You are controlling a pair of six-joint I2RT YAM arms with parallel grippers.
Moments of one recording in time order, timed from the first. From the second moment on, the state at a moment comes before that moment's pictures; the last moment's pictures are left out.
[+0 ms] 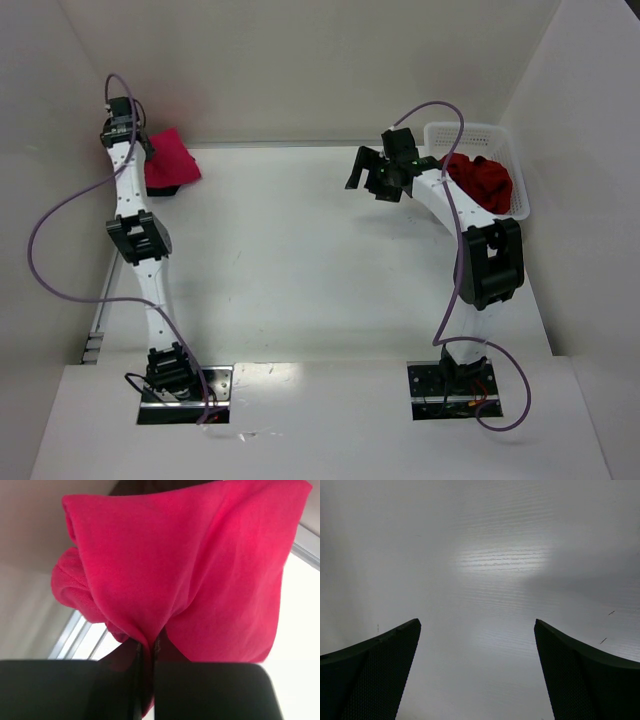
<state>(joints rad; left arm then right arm) 0.34 2.75 2.99 -1.04 -0.17 -0.22 0.30 1.84 1.55 -0.50 -0.12 0.55</state>
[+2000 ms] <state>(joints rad) 0.12 2.19 2.60 -1.10 -0.43 -0.27 0.45 2.59 2.43 -0.36 -0.40 0.49</state>
